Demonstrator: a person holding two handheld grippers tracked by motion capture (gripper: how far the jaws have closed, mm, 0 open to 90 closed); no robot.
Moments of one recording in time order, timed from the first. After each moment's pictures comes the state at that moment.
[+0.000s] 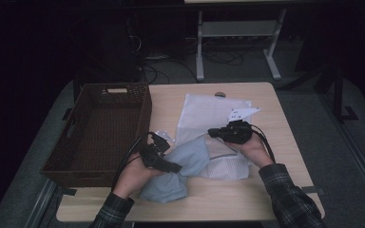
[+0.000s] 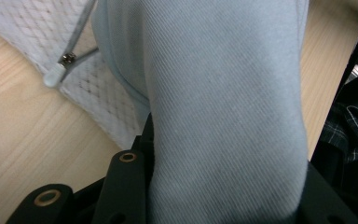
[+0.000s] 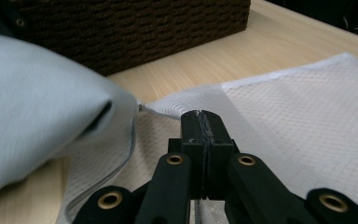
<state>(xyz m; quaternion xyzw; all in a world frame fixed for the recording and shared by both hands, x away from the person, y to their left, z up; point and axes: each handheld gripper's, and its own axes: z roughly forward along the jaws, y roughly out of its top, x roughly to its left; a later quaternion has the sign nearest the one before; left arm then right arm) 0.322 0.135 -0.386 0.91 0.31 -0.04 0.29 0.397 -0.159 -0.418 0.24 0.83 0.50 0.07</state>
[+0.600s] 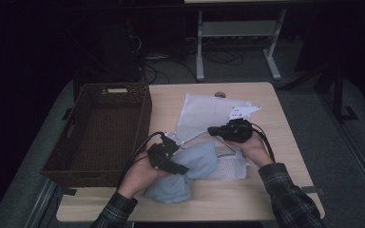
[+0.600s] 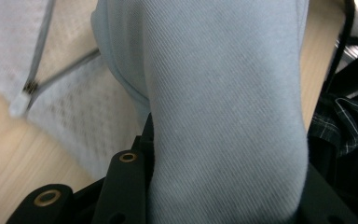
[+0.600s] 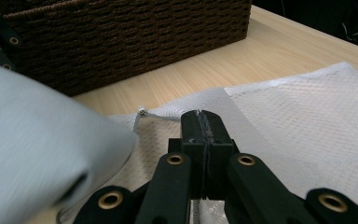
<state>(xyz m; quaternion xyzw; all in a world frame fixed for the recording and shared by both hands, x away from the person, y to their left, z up) 0.318 0.109 -0.379 0.92 0.25 -0.04 0.29 0.396 -0.160 -0.411 0.24 0.82 0.51 0.07</state>
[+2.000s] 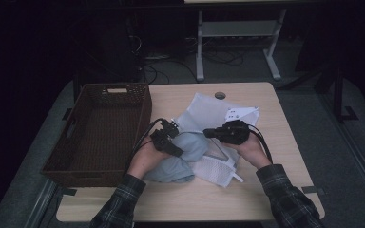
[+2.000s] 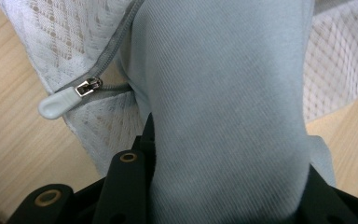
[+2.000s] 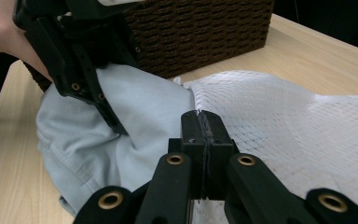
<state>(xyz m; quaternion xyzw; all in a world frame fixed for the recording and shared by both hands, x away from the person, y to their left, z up) 0.382 0.110 -0.403 0.92 0.33 0.01 0.21 0.386 -0.147 -0.403 0.22 0.83 0.52 0.06</state>
